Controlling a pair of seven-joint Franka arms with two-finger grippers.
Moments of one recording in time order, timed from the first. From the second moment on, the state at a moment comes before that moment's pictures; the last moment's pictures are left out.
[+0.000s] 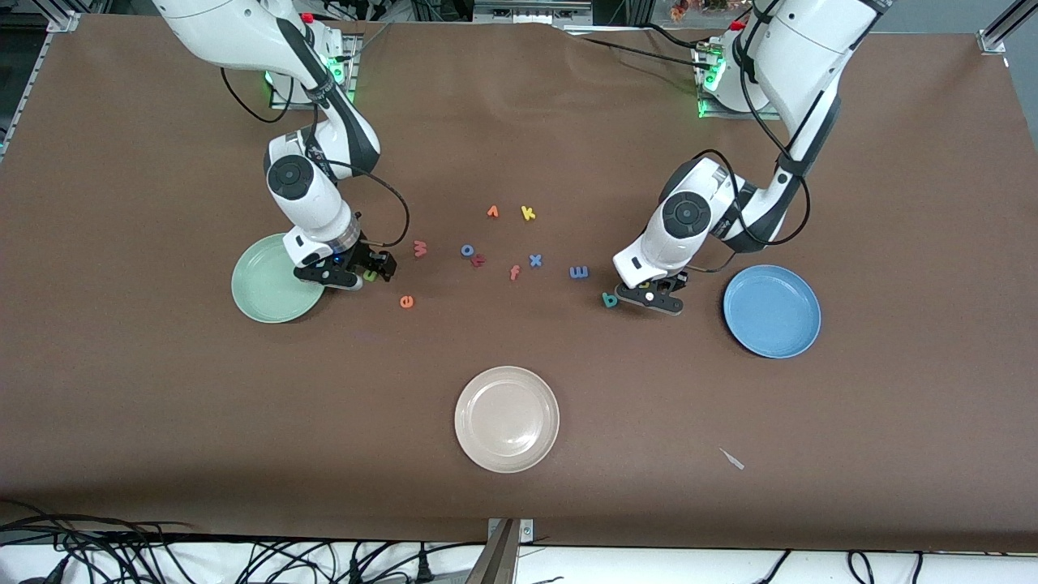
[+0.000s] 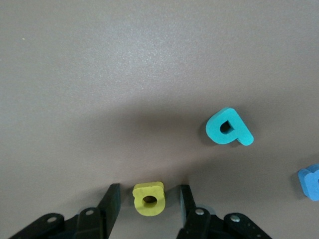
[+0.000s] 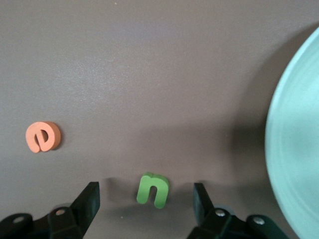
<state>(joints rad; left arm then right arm) -0.22 0.53 -0.25 -2.07 0.22 2.52 -0.33 0.35 0.40 0.04 -2.33 0.01 2.84 0.57</state>
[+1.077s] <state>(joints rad) -0.21 0.53 -0.24 -1.97 0.25 2.32 -0.30 0.35 0.40 0.04 -2.33 0.00 2.85 0.57</state>
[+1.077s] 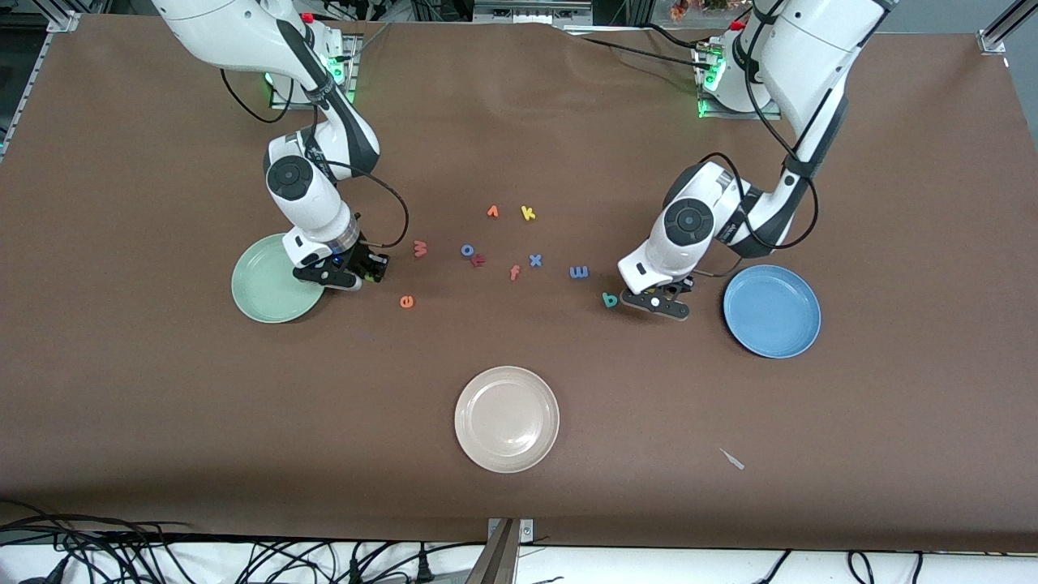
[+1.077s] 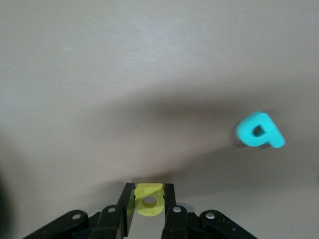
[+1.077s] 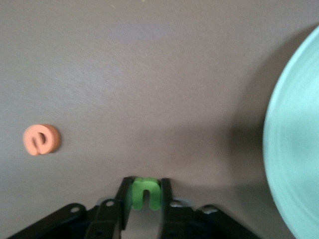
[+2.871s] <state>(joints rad) -0.01 0.56 -0.34 -1.79 0.12 2.10 -0.35 0.34 0.17 -0.29 -2.44 0.00 2.67 -0.02</state>
